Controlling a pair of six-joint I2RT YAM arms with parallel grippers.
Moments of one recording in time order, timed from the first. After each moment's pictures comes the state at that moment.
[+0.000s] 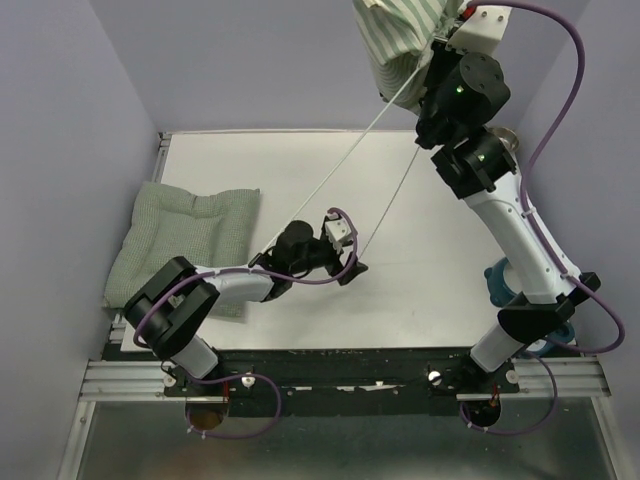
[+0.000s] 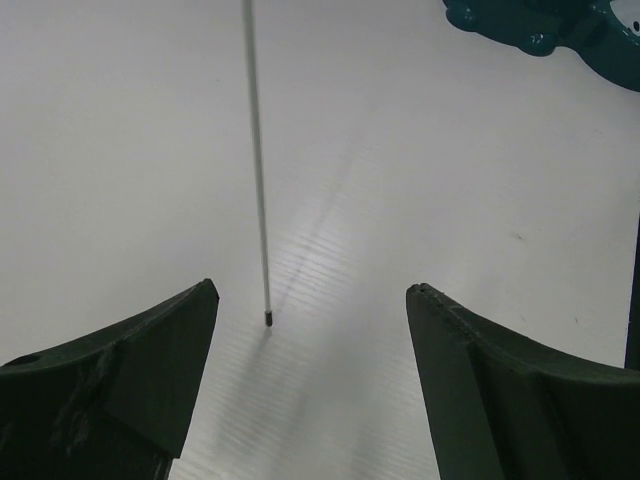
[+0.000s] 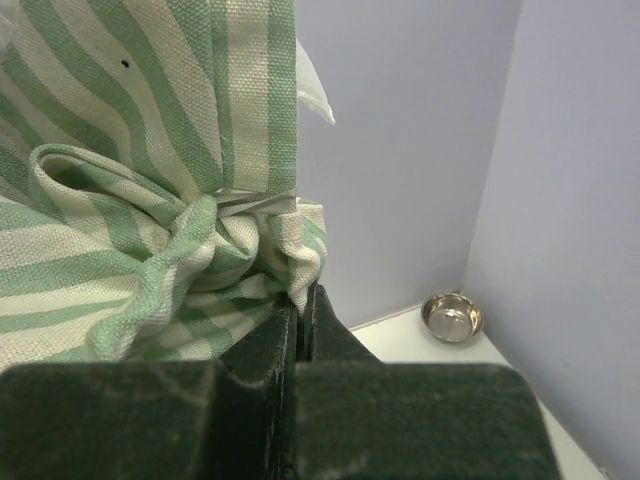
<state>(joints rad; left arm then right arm) -0.76 1.56 0.65 0.66 0.40 0.01 0.66 1.63 2.09 -0.10 0.99 -0.24</state>
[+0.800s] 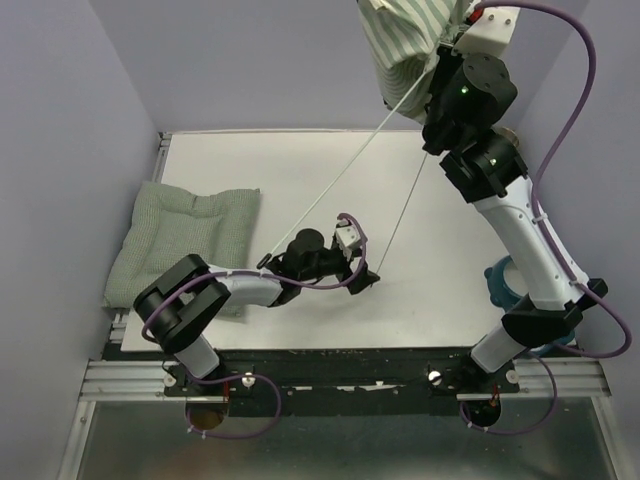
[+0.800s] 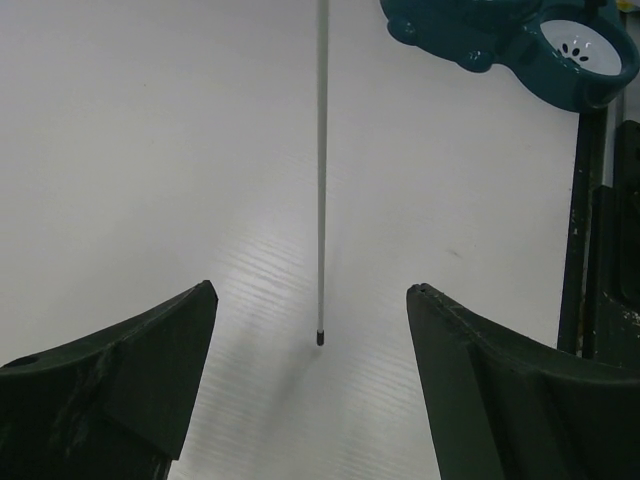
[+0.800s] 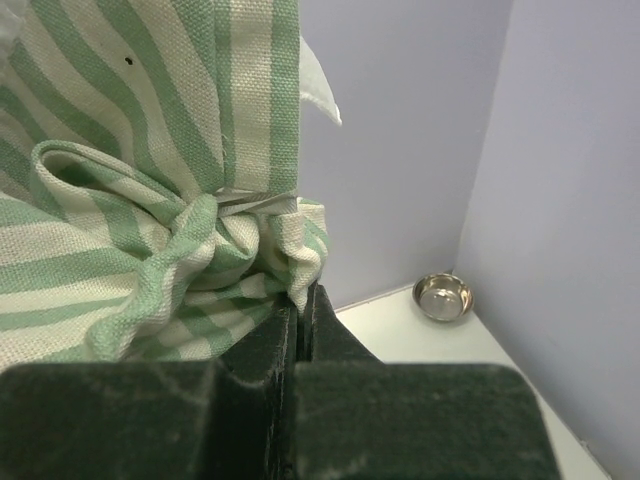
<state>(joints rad) -0.85 1.60 0.66 0.72 0.39 -0.10 0.66 1.61 2.13 -0.22 1.02 -0.19</state>
